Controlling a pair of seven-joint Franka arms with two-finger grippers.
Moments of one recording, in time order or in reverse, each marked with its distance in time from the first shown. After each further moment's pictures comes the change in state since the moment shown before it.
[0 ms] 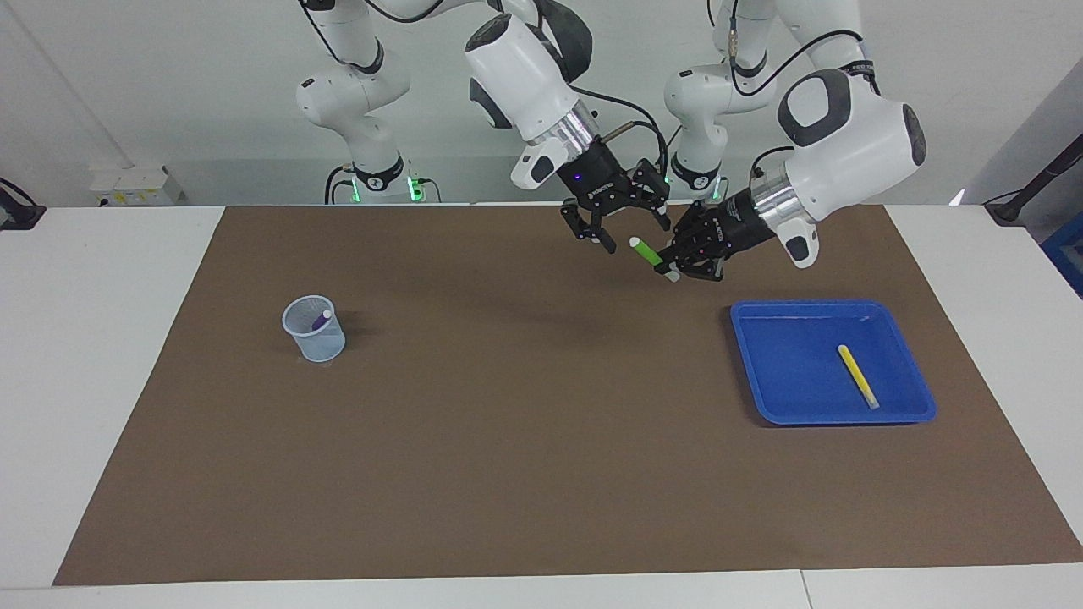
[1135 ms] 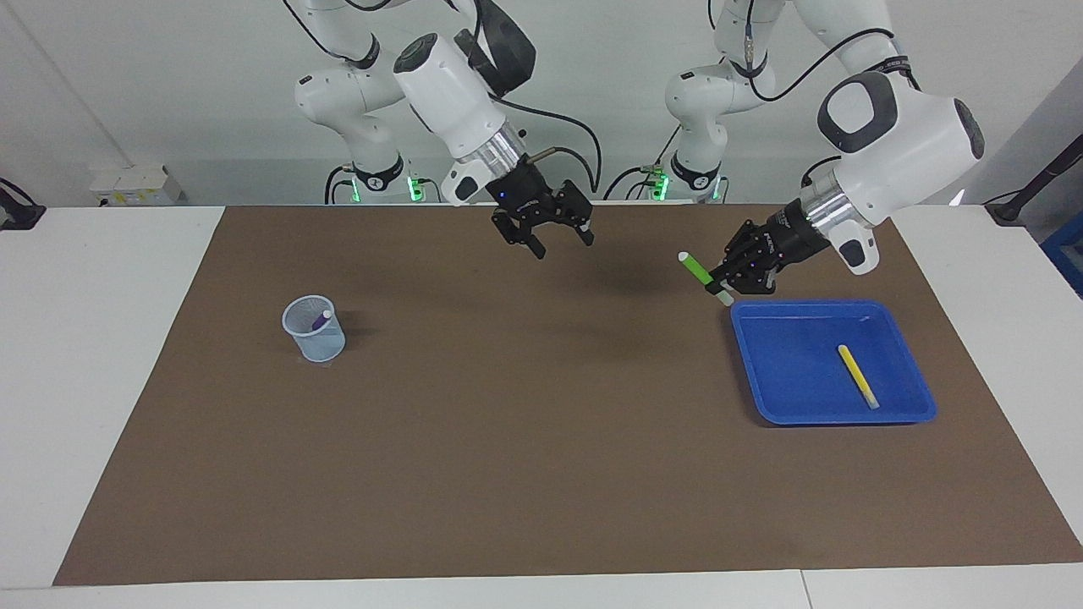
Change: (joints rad) left arm 0.085 0.040 0.001 0.061 0.080 0.014 0.142; right arm -0.083 -0.175 0.012 -0.243 0.114 -0.048 -0.057
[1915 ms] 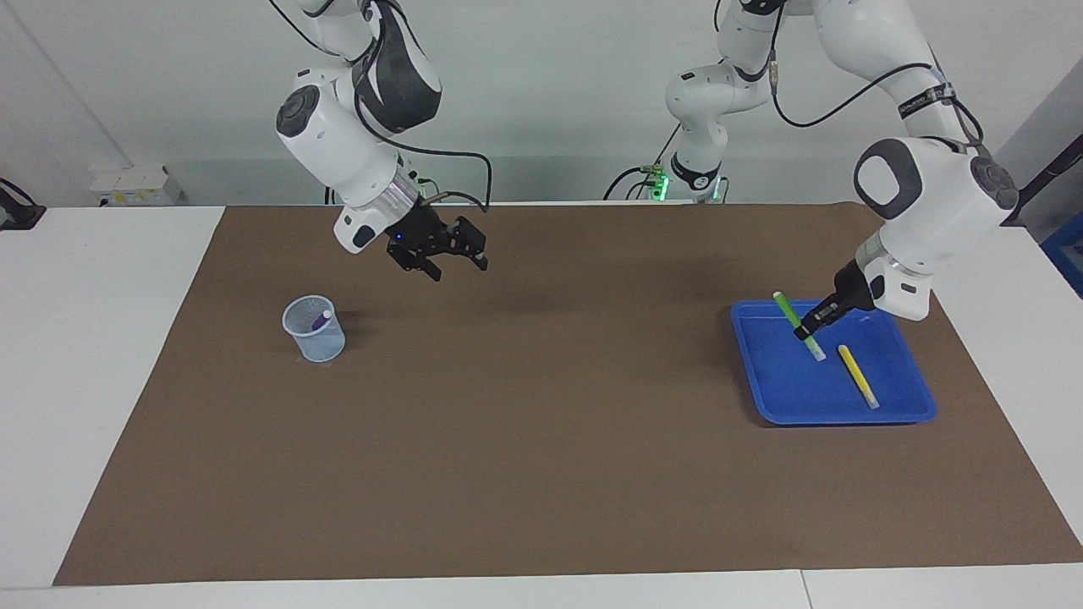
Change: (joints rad) left arm 0.035 0.060 0.081 -0.028 0.347 0.088 0.779; right arm -0.294 -0.060 -0.004 -0.071 -0.001 -0.381 -0.356
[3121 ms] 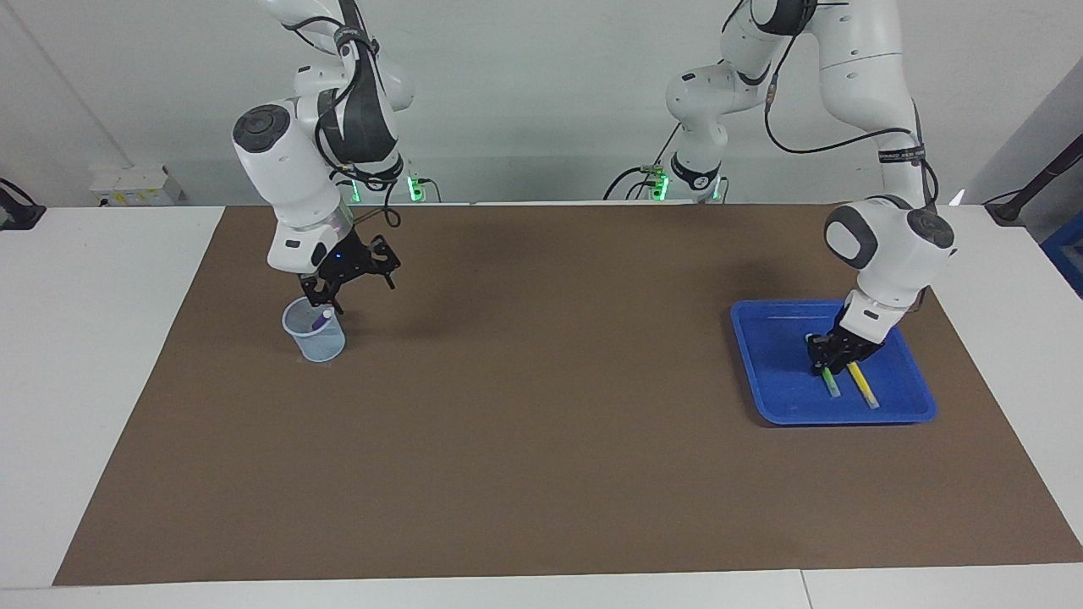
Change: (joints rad) left arm 0.036 0.138 0.138 -0.330 0.188 0.651 0.845; right arm -0.166 -0.009 -0.002 -0.110 -0.356 -0.044 -0.546
